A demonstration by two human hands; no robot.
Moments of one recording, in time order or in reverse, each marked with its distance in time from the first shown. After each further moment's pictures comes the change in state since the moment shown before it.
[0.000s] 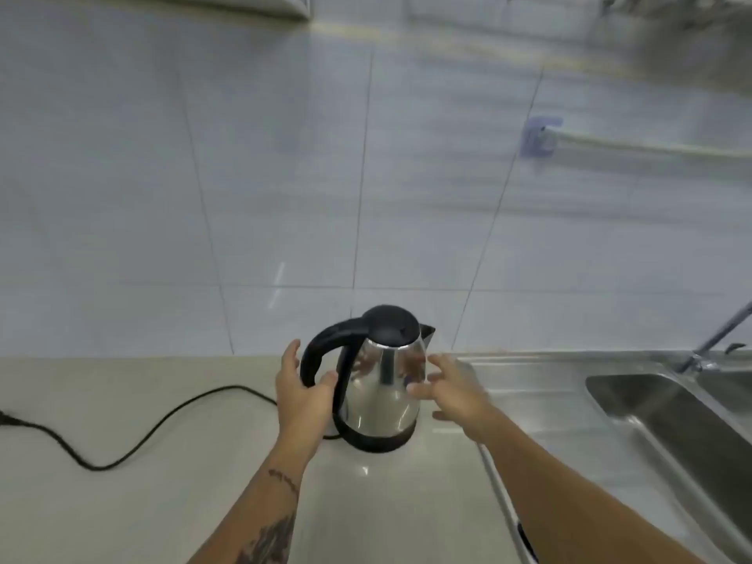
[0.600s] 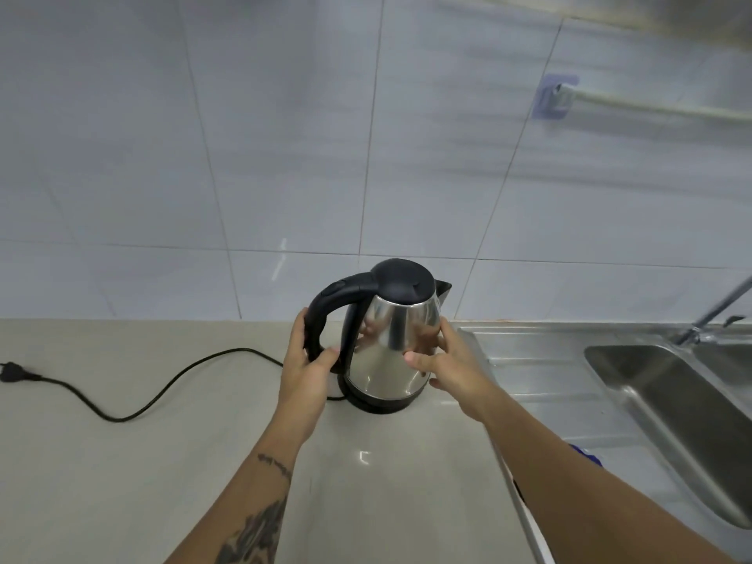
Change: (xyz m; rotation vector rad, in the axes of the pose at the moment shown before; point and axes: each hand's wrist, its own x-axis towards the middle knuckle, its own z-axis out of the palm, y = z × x) left_hand -0.029 0.001 -0.019 -0.115 -0.163 0.117; right_hand -0.027 0.003 0.014 0.128 0.015 -0.175
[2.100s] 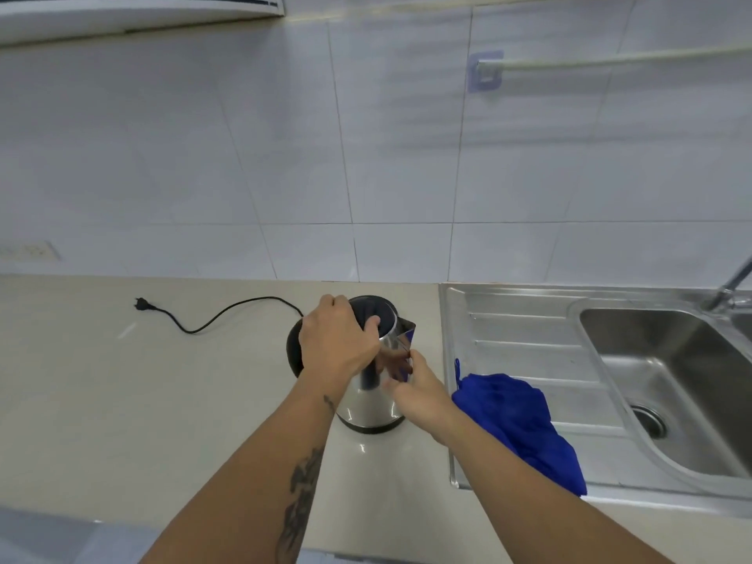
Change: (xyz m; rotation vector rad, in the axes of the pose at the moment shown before) left_hand -0.163 0.046 0.141 1.328 0.302 0.202; right_hand -0.147 0.082 -0.085 -0.074 -0.294 0.027
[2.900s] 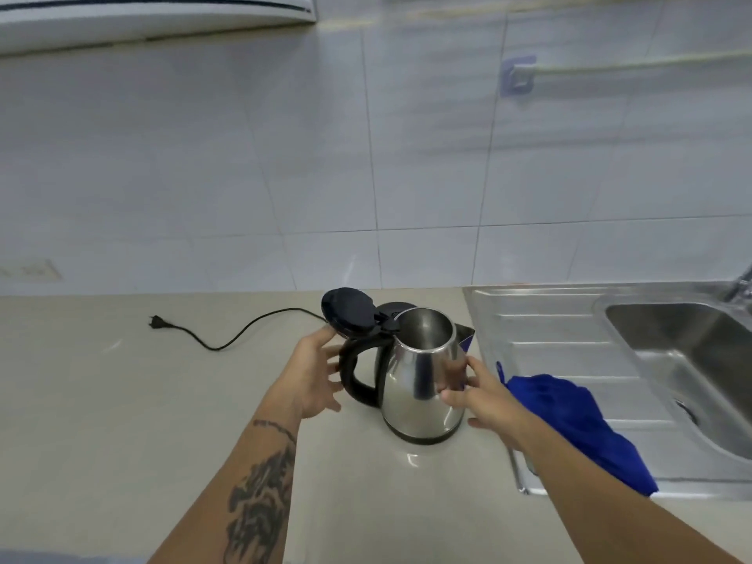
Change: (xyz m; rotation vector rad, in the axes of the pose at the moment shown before) left_hand 0.030 -0.135 -0.020 -1.271 -0.828 -0.743; right_hand 0.014 0.008 0.011 0.052 0.056 0.127
